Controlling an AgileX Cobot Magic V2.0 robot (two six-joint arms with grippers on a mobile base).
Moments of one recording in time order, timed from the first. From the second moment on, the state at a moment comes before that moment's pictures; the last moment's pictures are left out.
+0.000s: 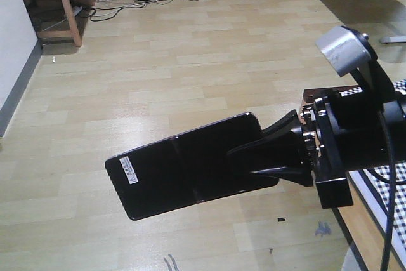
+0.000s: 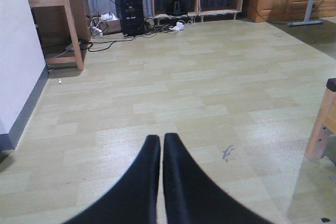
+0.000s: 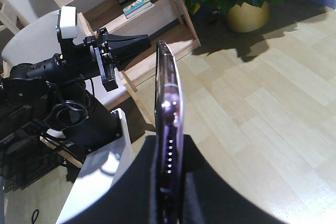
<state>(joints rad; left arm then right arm) 0.01 -0.02 0.03 -0.13 0.28 0.14 0.21 1.20 -0.98 1.18 1.22 -1.08</state>
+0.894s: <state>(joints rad) 0.01 -0.02 0.03 -0.13 0.28 0.14 0.21 1.20 -0.98 1.18 1.22 -1.08</state>
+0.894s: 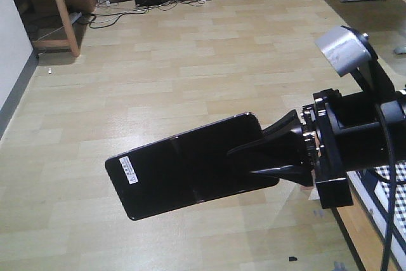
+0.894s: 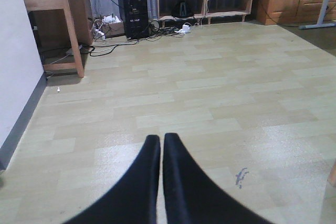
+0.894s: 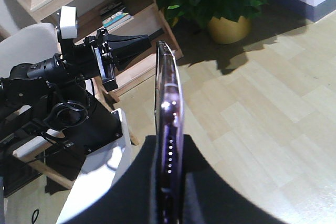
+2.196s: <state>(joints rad) 0.01 -0.02 0.03 -0.13 0.28 0.14 0.21 1.20 -0.98 1.18 1.22 -1.08</state>
